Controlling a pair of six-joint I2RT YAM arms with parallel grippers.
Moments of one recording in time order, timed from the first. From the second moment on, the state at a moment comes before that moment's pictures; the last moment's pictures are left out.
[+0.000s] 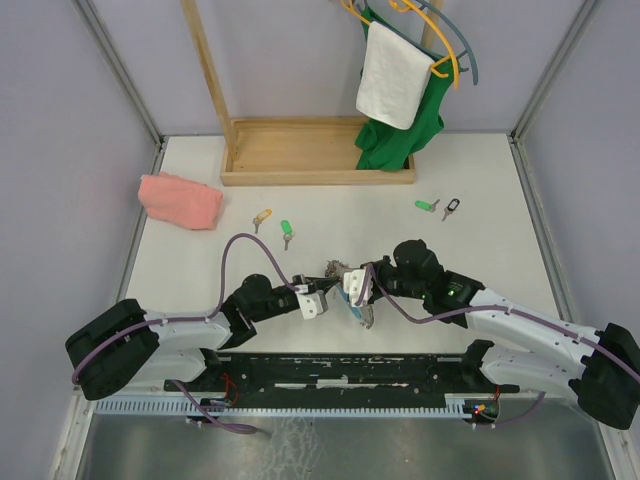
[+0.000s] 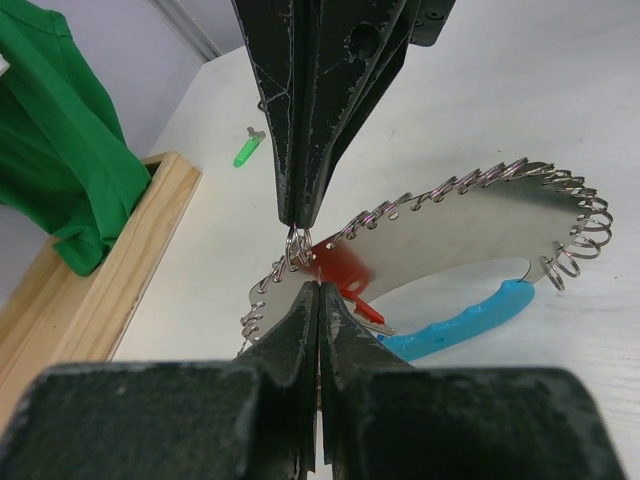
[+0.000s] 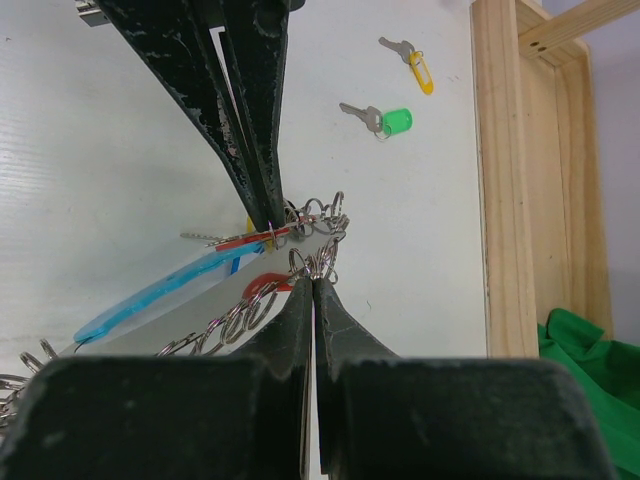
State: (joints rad) left arm -0.94 1.20 0.22 0.95 0.29 0.58; right arm 0.88 1.02 0.61 -0.04 -0.29 -0.85
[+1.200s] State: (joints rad) left arm -0.94 1.20 0.23 0.95 0.26 0.50; right arm 0.88 1.02 0.61 -0.04 -0.30 -0.86
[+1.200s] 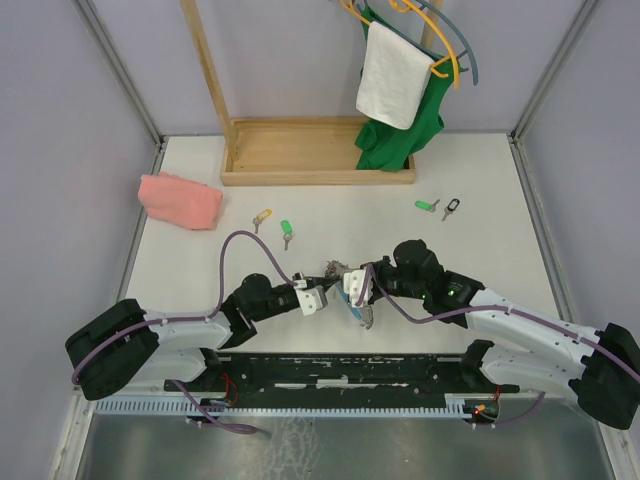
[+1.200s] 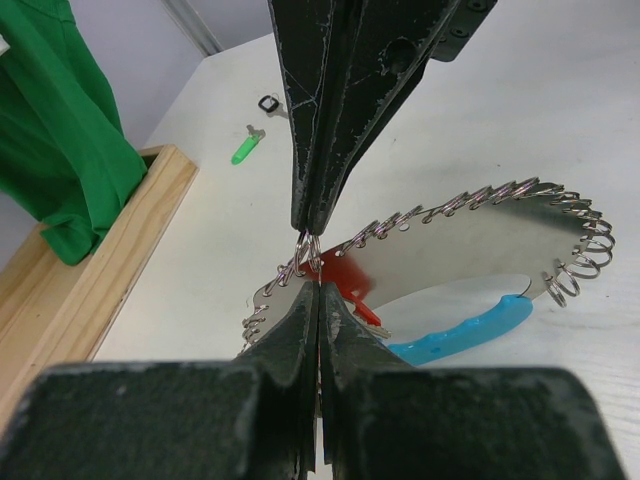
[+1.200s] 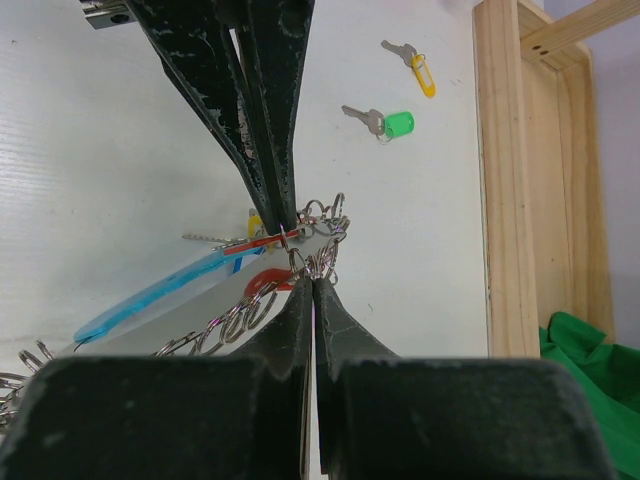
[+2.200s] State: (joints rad) left arm -0.94 1.19 0.23 0.95 0.25 0.47; right arm 0.88 1.02 0.61 -0.04 -0.29 -0.86
